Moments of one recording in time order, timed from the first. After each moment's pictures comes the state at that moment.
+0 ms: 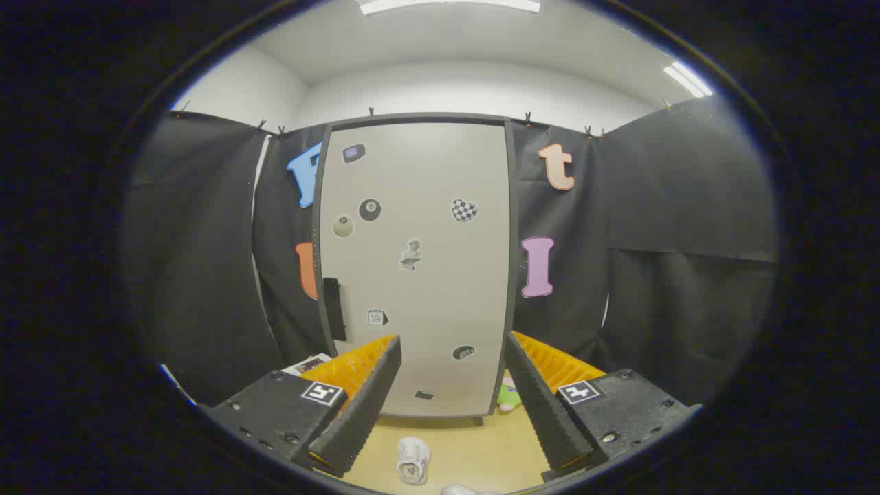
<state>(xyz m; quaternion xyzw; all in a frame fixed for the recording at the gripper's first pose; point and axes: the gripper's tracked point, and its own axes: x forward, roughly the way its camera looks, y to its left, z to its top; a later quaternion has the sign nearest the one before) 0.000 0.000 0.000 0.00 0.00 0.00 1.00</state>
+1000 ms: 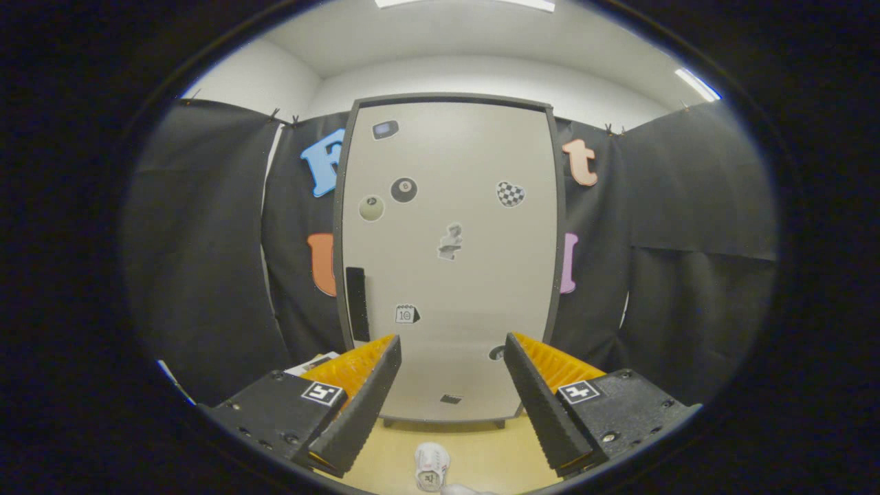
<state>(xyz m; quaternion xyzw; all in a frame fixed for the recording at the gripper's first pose) 0.054 0.069 -0.023 -0.01 0.00 0.03 1.00</state>
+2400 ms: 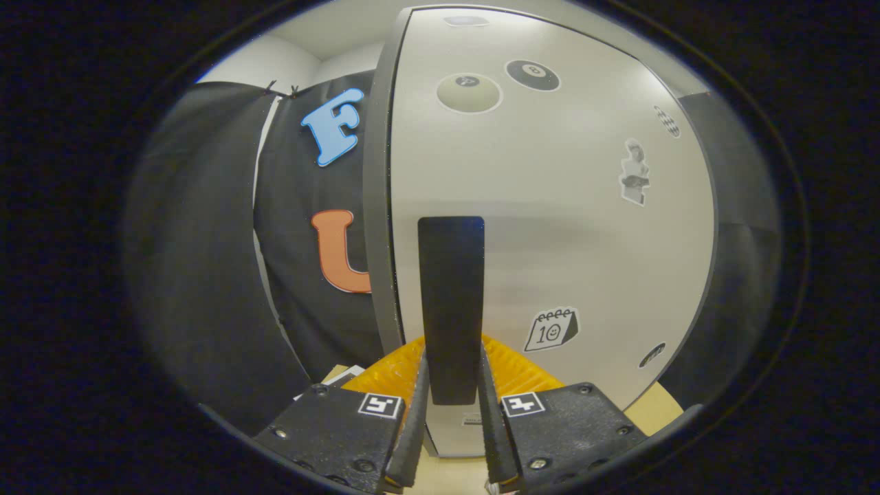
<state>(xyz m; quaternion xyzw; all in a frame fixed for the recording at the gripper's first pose) 0.240 0.211 -0.070 0.01 0.05 0.03 1.00</state>
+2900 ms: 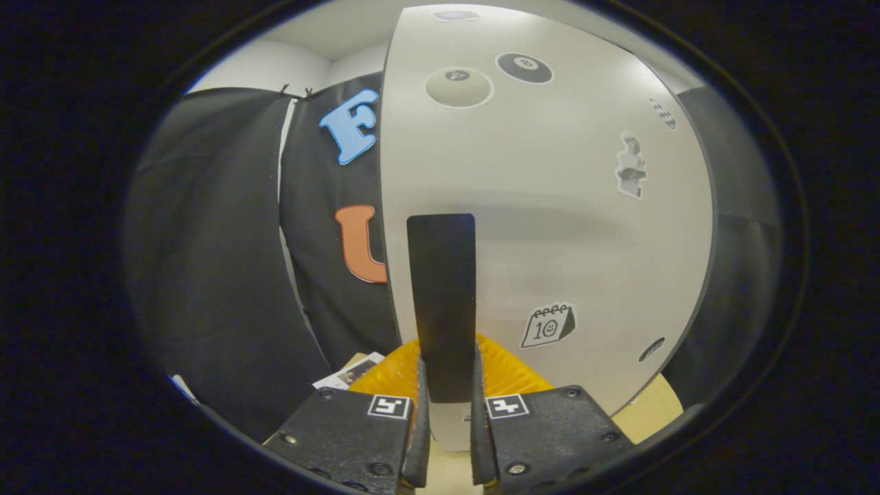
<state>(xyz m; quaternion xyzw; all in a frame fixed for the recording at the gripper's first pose) 0.204 0.211 -0.070 0.01 0.06 0.11 0.99</state>
